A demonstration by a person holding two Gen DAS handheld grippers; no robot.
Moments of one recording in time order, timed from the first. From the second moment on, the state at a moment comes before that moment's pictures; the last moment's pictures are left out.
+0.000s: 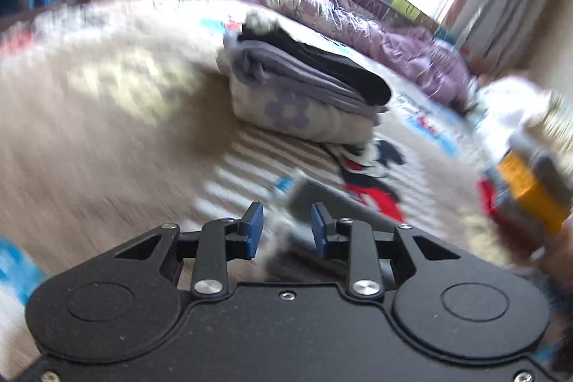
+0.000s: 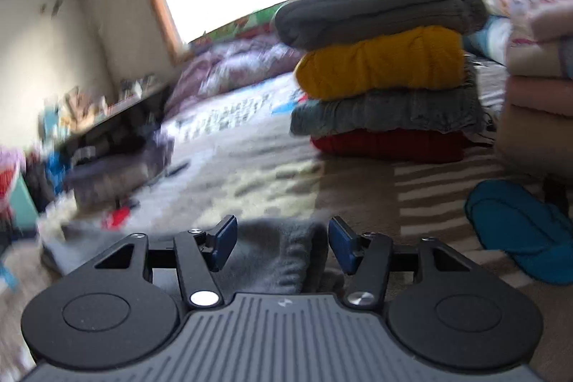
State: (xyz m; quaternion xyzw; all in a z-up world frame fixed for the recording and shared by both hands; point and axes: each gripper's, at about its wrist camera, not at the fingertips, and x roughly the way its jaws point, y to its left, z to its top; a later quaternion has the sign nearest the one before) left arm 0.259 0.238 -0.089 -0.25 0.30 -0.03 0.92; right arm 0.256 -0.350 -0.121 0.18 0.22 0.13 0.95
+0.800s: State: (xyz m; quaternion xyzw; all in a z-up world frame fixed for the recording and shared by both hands) left arm 0.251 0.231 -0.107 -0.41 0.28 -0.01 0.87; right arm 0.255 -0.308 -0.133 0.11 0.25 0.20 0.94
